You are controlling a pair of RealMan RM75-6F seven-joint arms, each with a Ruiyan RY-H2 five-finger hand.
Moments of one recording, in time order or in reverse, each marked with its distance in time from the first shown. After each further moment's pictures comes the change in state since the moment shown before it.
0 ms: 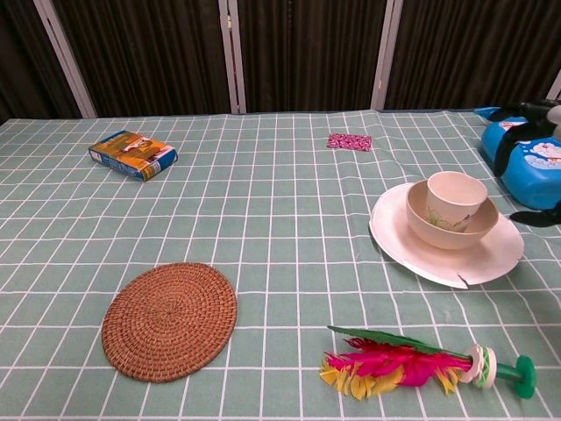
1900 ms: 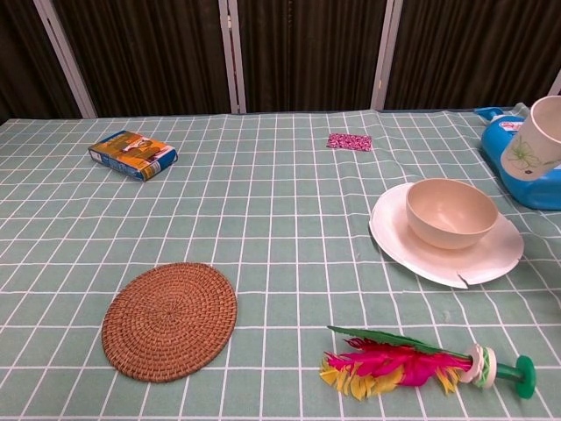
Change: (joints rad) left arm -0.001 0.003 0.002 -0.014 0.004 -0.002 0.011; right arm 0.007 0.107 -0.011 -0.010 0.076 0.109 0.006
